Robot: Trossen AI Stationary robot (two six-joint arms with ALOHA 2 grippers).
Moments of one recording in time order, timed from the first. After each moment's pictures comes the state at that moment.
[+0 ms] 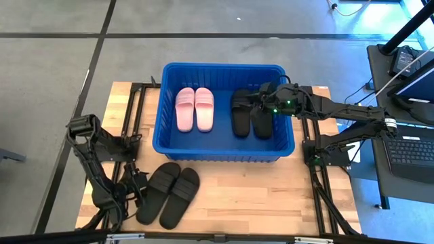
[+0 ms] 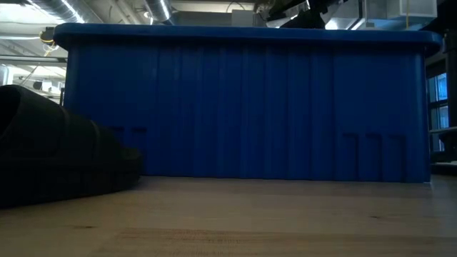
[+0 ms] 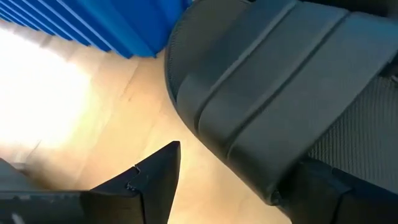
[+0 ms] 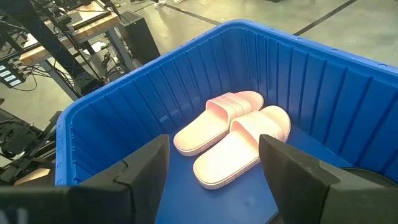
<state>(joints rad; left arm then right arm) -1.27 1.60 0.83 -1.11 -0.63 -1.75 -0.18 1.17 1.11 -0.31 0.19 0.38</state>
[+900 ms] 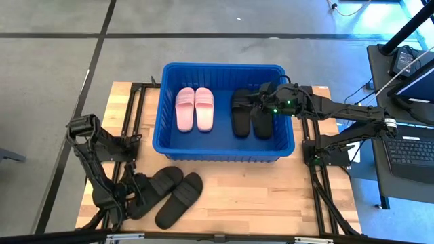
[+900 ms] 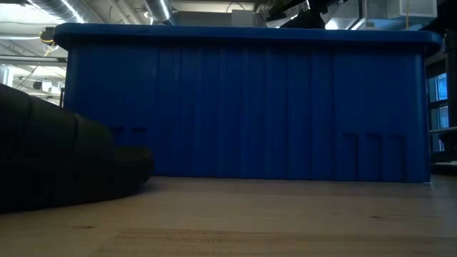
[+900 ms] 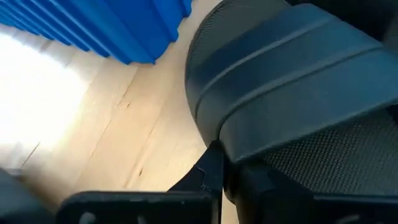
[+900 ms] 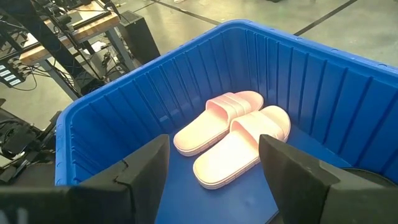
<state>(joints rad) -1.27 1.60 0.83 -1.08 -0.65 -1.76 -0.18 1.17 1.11 -0.31 0.19 0.38</state>
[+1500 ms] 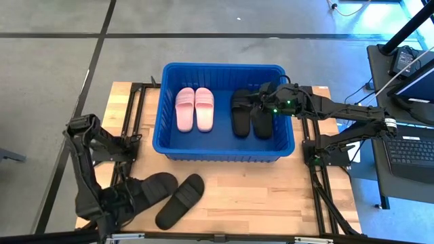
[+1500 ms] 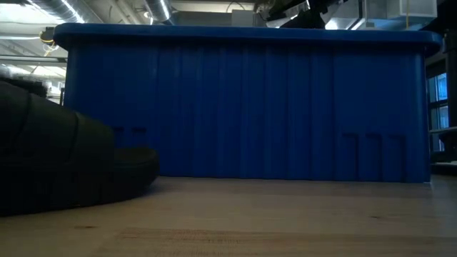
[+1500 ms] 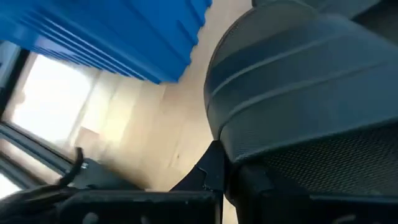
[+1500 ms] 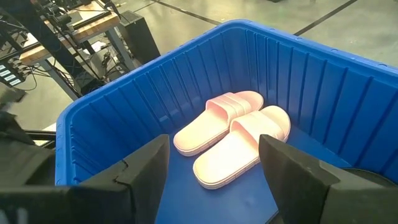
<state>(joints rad) -1.27 1.60 1.24 -1.56 -0.57 -1.66 -0.18 1.17 1.11 -0.31 0.19 0.38</state>
